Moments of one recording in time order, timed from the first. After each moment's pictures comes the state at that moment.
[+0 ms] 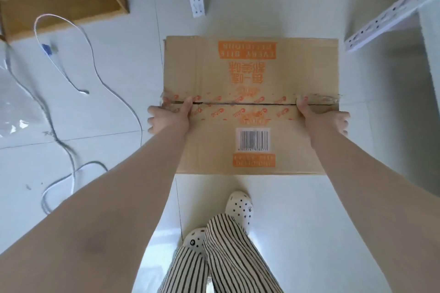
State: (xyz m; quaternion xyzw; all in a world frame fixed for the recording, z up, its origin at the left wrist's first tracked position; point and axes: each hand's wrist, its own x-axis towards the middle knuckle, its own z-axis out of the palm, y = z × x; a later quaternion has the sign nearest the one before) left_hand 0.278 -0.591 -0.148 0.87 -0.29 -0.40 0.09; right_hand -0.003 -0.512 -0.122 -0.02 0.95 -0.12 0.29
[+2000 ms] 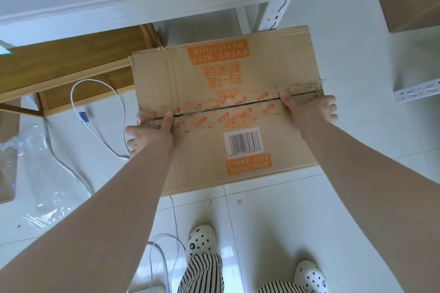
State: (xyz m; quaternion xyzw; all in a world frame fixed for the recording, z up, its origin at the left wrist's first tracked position) left_hand 0.451 -0.863 -0.165 0.90 -0.24 -0.36 0.08; right_hand 0.159 -0.815 -0.138 -0.11 0.95 -0.09 0.27
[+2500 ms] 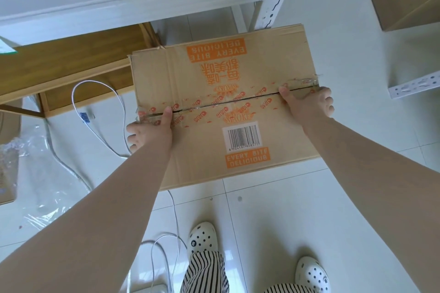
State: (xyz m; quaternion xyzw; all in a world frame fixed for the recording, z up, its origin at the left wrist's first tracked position) left_hand 0.456 -0.859 -0.164 0.89 -0.27 -0.37 0.10; right_hand 0.156 -0.804 -0.131 -0.15 0.94 -0.11 0.29
